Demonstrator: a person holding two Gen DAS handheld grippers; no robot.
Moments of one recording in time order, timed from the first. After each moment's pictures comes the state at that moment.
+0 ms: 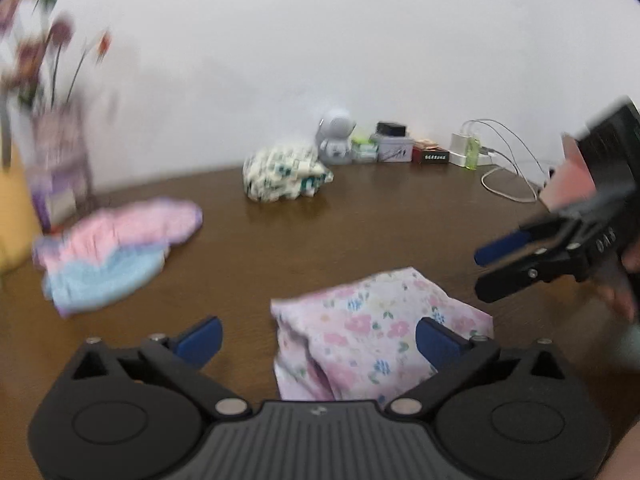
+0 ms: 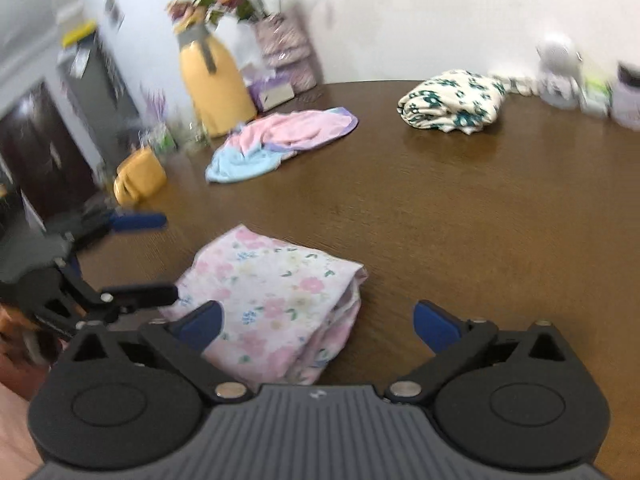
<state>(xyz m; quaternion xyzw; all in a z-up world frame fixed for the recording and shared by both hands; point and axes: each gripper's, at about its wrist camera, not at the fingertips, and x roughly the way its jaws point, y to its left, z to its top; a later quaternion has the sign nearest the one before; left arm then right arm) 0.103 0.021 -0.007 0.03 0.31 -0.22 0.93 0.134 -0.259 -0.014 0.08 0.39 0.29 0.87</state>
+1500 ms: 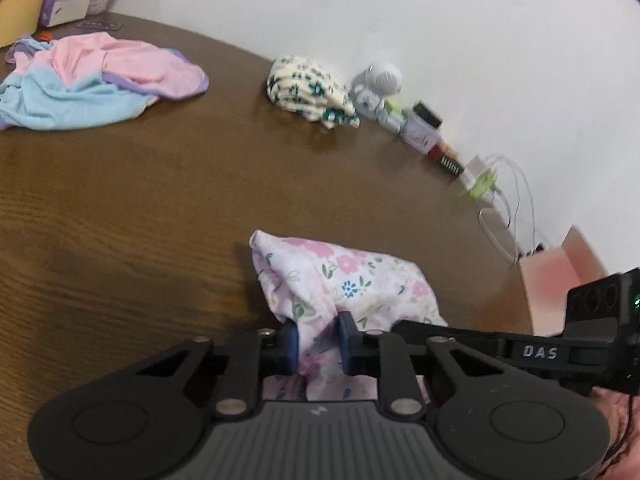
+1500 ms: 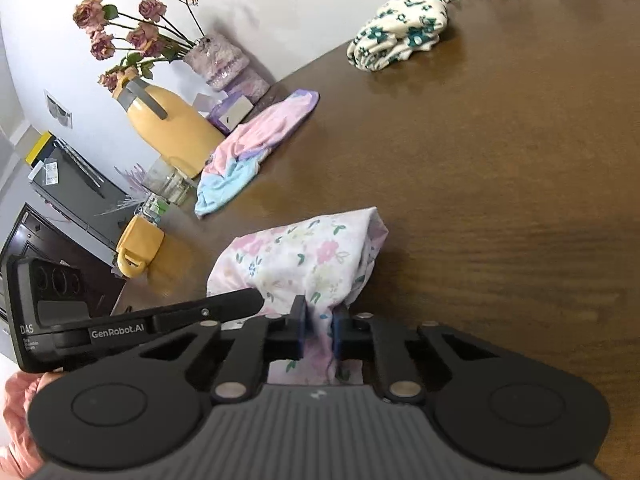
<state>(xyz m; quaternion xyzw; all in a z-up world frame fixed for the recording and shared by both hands) 0.161 0.032 -0.038 -0.18 0.41 -0.23 0.86 0.149 -0.246 -0.061 0.25 0.42 0.25 0.84</state>
